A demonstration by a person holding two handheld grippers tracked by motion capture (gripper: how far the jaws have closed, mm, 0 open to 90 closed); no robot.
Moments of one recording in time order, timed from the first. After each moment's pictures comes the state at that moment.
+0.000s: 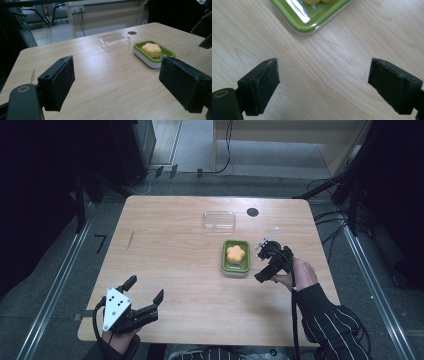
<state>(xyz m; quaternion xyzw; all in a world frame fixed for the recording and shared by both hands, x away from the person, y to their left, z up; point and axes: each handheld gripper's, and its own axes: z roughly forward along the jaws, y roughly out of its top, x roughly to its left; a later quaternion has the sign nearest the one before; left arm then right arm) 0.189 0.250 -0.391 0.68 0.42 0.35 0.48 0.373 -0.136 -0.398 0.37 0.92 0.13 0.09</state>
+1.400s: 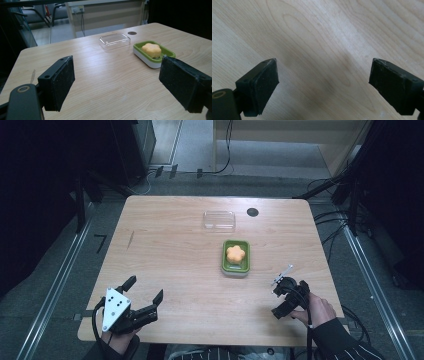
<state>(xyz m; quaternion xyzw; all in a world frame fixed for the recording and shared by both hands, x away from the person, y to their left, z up) 0.188 0.252 -0.391 0.68 0.42 0.35 0.48 0.301 -0.179 -0.457 0.39 0.92 0.07 0.06</state>
